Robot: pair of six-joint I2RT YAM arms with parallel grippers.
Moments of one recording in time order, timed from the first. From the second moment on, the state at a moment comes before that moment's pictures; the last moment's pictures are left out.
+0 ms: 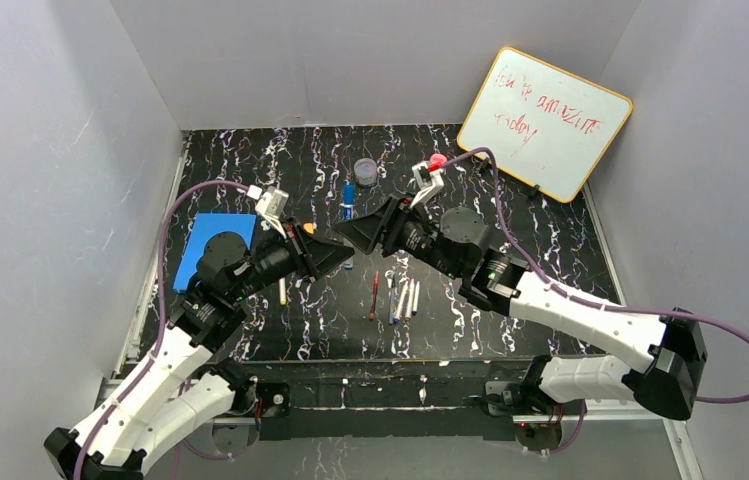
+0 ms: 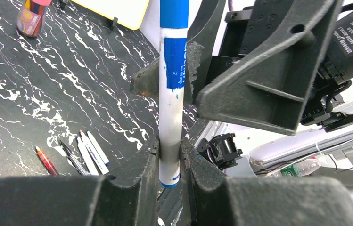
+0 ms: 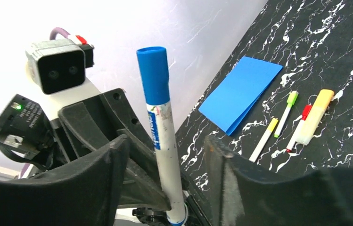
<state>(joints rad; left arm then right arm) -0.59 0.71 0.74 -0.06 0.40 -0.67 1.04 1.17 0.98 0.25 0.04 0.82</state>
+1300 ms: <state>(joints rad) -0.60 0.93 0.88 0.09 0.41 -0.80 1.04 1.03 0.95 -0.06 -0.13 0.52</state>
